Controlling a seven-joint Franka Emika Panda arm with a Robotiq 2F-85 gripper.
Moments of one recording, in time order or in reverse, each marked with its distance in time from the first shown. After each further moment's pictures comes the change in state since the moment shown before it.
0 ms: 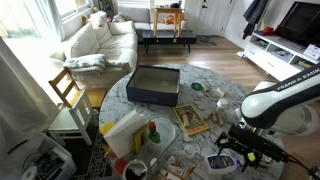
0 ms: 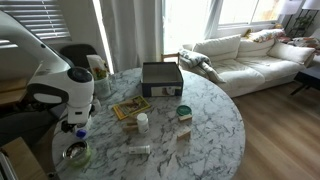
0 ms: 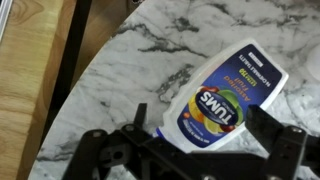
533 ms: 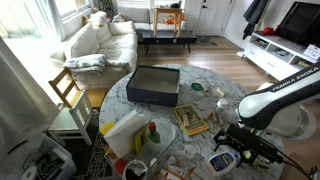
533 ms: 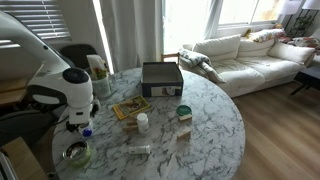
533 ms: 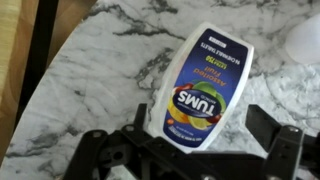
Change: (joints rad) arm 0.017 0.023 0.010 0.001 0.106 0.122 -0.068
